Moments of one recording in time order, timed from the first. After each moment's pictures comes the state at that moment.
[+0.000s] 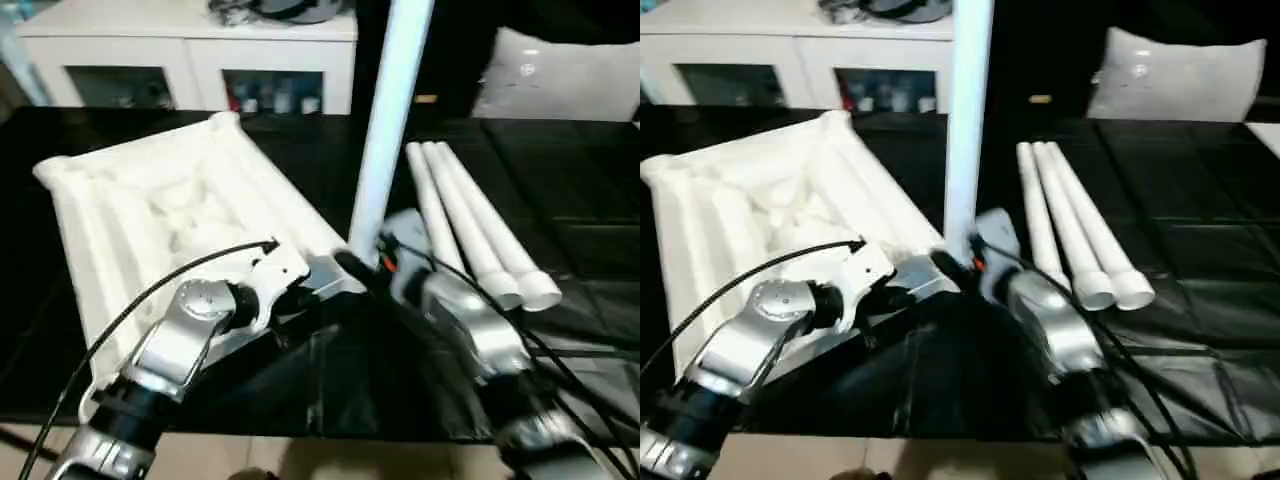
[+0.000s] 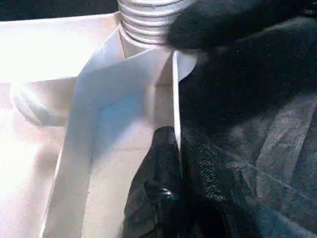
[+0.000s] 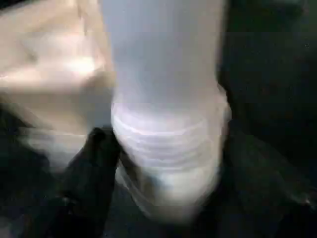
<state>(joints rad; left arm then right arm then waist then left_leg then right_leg) -0.43 0.35 -0.29 0.20 0.03 0.42 -0.84 -0.36 -0.24 0.13 0.42 0.16 0.16 0.64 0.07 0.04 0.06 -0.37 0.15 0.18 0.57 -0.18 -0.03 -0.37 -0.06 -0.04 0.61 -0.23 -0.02</state>
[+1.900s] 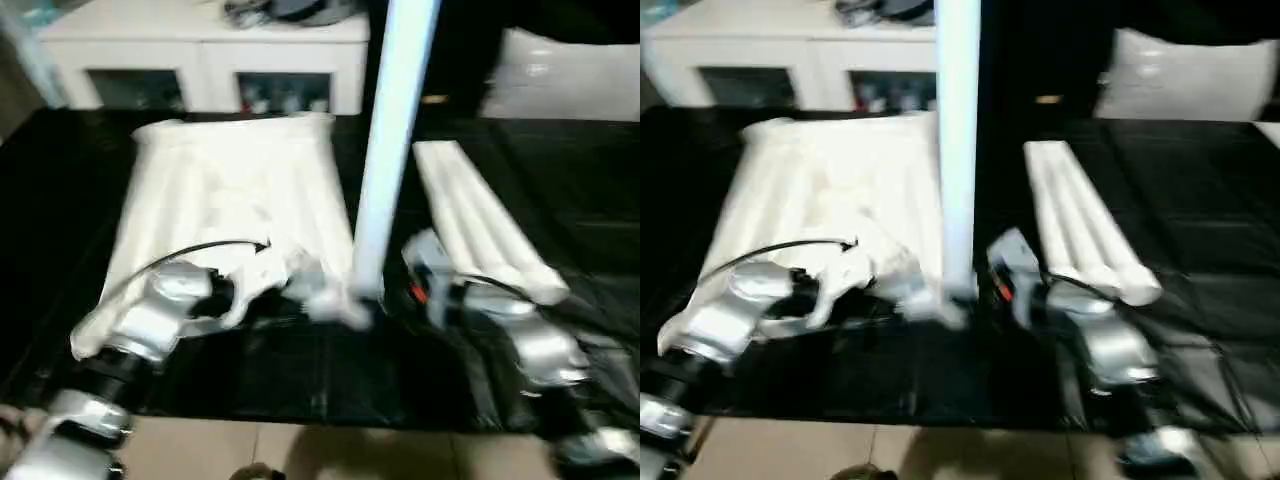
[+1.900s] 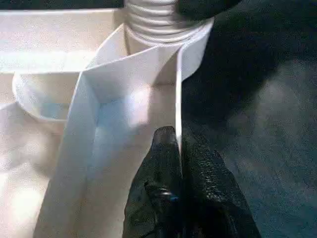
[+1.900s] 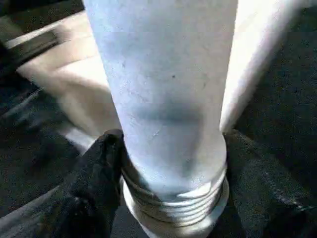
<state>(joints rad) -0.49 0.36 -0.28 0.38 0.00 0.27 -0.99 -0.44 -0.22 0.12 0.40 0.19 0.28 0.72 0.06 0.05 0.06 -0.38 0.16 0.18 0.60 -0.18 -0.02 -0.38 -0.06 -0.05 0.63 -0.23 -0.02</state>
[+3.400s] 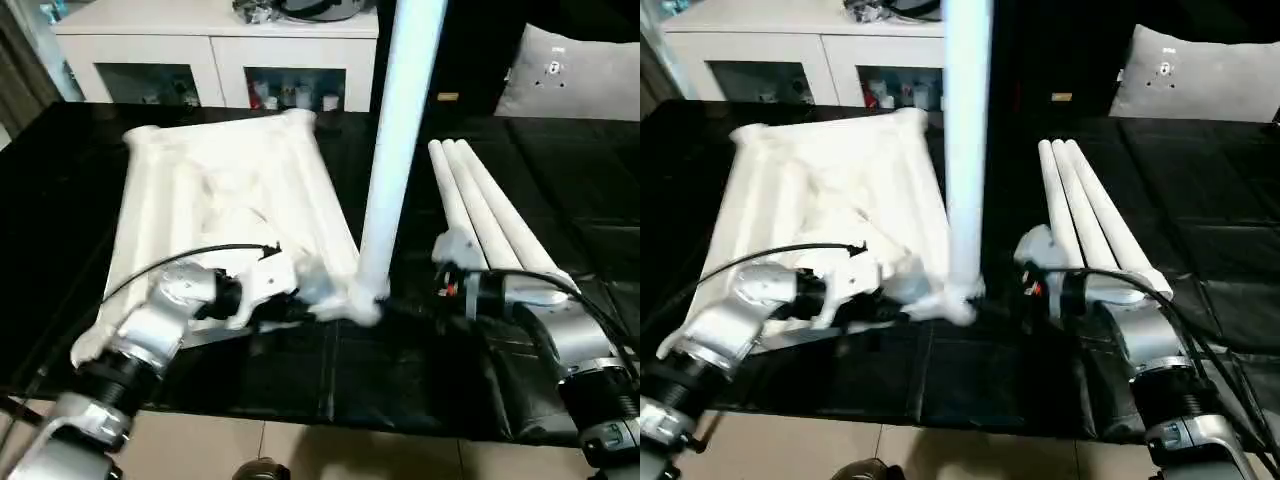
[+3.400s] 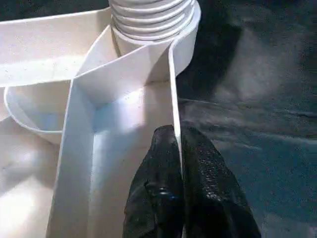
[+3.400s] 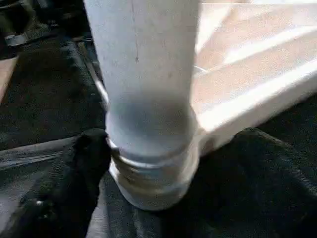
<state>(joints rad) -0.51 0.47 -0.36 0.41 0.01 0.05 -1.23 -0.43 -0.47 0.18 0.41 0.19 0.08 1.17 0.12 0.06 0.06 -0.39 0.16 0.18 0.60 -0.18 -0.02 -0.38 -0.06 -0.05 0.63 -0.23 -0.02</state>
